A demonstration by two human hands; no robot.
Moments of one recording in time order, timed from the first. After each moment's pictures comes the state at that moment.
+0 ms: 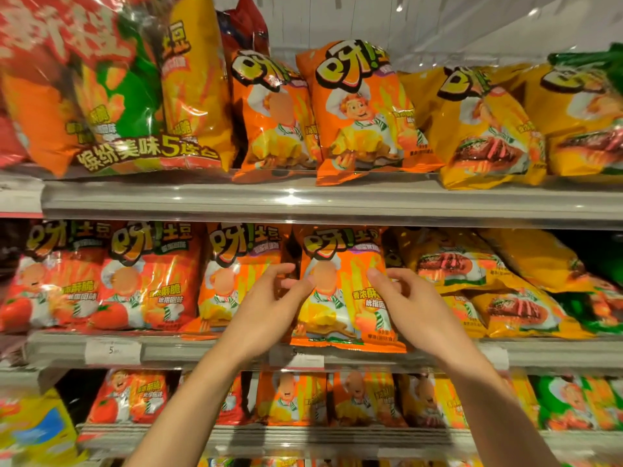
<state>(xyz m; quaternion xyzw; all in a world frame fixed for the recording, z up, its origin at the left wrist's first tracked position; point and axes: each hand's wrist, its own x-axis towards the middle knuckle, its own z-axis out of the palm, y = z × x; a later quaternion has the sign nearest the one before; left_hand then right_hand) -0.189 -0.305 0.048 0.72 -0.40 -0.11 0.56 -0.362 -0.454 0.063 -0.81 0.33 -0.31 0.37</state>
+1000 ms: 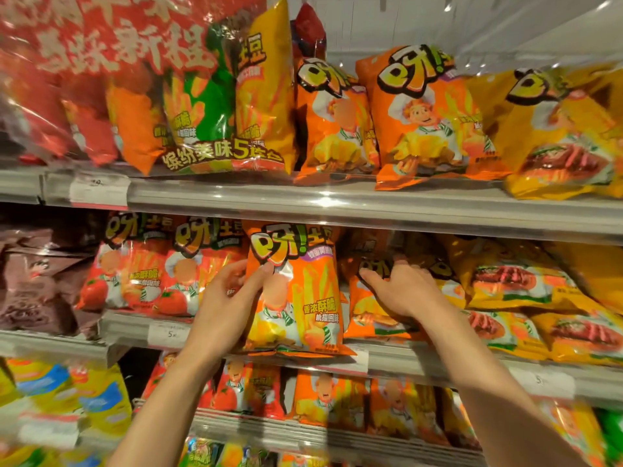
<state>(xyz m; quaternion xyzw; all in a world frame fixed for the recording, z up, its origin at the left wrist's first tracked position) -0.146 -0.224 0.052 0.71 -0.25 -0.04 0.65 -0.258 -0.474 0.064 -0.90 0.40 -0.14 0.11</state>
